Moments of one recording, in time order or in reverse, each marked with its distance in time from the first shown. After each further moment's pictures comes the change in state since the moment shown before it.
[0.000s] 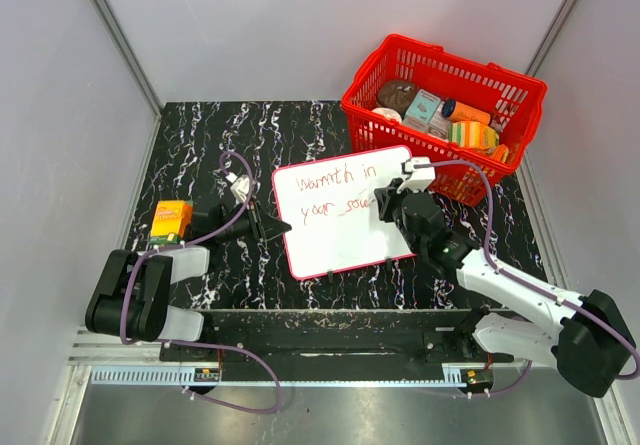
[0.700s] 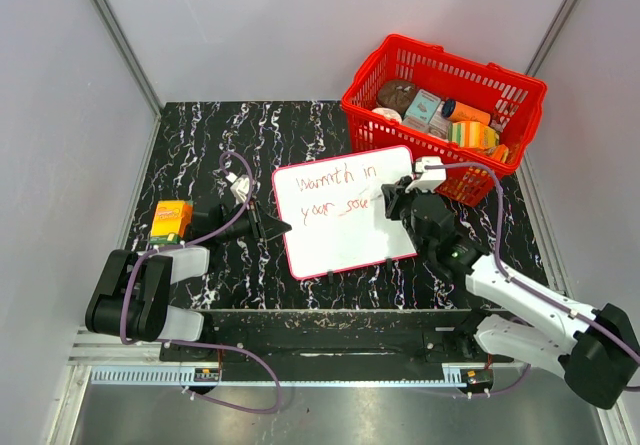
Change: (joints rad) left arm 0.000 0.000 0.000 0.000 0.000 0.000; right arm -0.001 -0.089 -0.011 -0.014 0.039 -0.017
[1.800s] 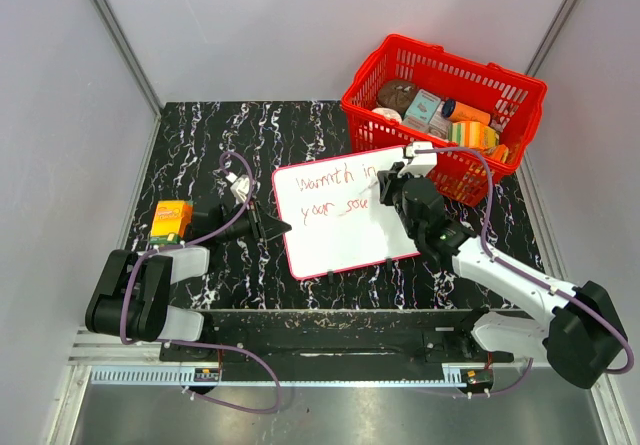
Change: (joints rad) left arm 0.000 0.000 0.000 0.000 0.000 0.001; right arm -0.051 0.160 0.098 0.062 -0.017 -0.047
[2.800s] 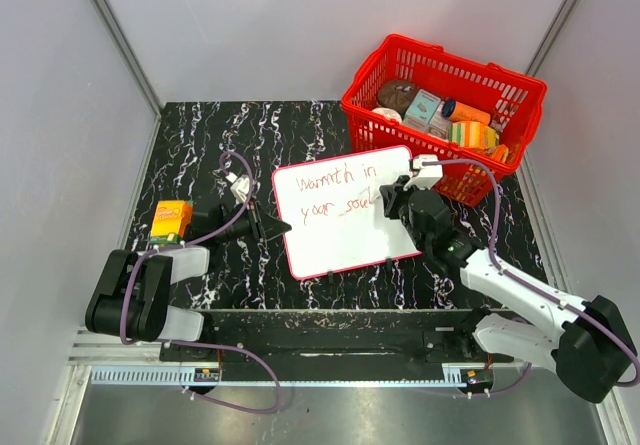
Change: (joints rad) left arm 0.000 0.000 0.000 0.000 0.000 0.000; right arm -0.001 -0.090 -0.091 -0.053 -0.051 0.071
